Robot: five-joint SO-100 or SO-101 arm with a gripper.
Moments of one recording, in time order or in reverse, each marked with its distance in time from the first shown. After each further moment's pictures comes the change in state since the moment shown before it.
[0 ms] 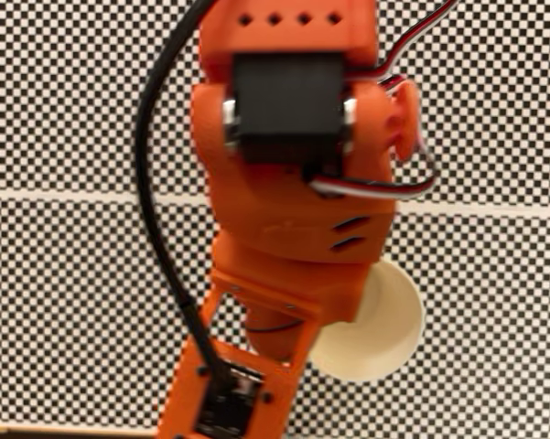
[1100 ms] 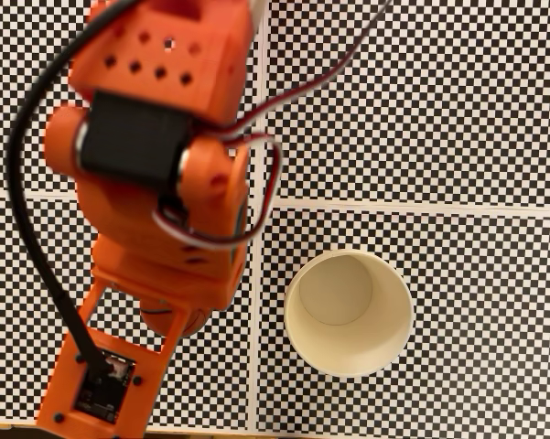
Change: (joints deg) arm 13.6 -5.4 -1.7 1.4 -14.1
